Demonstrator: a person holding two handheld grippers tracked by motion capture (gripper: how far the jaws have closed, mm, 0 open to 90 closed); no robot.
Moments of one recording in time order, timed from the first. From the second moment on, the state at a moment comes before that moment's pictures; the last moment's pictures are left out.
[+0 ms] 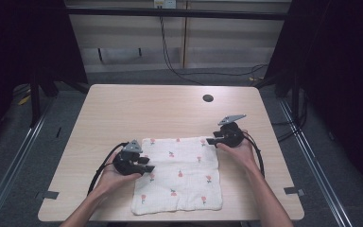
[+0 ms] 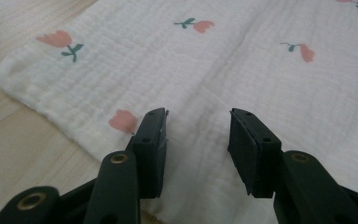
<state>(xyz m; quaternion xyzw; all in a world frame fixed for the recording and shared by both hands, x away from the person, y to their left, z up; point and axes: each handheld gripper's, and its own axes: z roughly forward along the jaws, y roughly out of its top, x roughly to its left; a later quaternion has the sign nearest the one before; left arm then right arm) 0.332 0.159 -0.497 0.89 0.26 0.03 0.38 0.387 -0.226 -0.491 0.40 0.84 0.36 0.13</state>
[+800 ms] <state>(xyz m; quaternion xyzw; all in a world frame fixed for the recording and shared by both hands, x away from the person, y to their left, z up) 0.363 0.193 -0.479 0.85 0.32 0.06 0.41 0.388 -0.225 -0.500 0.39 0.85 0.33 0.13</state>
